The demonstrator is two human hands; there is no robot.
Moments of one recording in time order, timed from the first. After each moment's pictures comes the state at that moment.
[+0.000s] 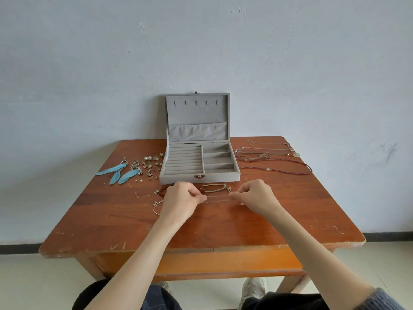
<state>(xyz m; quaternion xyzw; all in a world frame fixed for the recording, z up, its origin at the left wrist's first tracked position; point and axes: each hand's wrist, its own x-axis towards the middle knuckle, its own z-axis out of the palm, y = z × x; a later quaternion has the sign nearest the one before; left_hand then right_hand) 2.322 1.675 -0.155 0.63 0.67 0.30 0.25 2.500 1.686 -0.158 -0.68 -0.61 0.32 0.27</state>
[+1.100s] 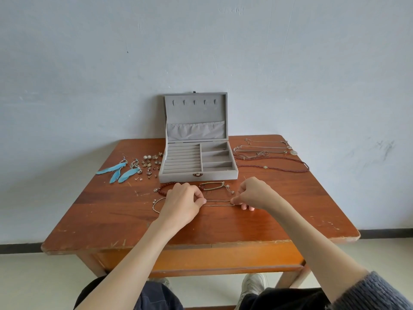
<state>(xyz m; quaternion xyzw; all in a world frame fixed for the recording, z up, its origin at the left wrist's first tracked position) 2.321 1.673 -0.165 0.73 0.63 0.21 0.14 2.507 1.696 -0.150 -0.67 -0.68 0.30 0.09</state>
